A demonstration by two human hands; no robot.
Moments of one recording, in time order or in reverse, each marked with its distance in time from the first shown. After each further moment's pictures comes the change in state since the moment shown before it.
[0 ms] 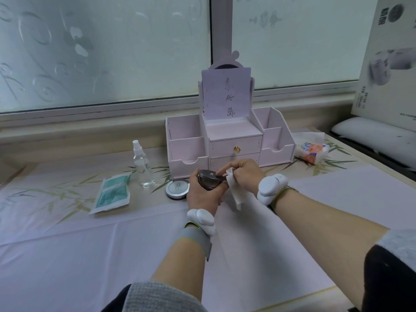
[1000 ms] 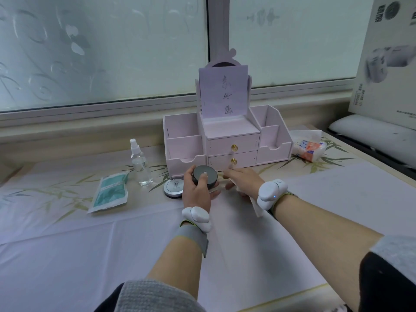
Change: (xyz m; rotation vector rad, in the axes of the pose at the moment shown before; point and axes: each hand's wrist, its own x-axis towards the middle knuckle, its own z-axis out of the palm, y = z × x) left_hand 0.012 -0.004 -0.001 -0.212 0.064 -0.069; right_hand 0.006 0.026 0.001 -0.102 -0.055 0.157
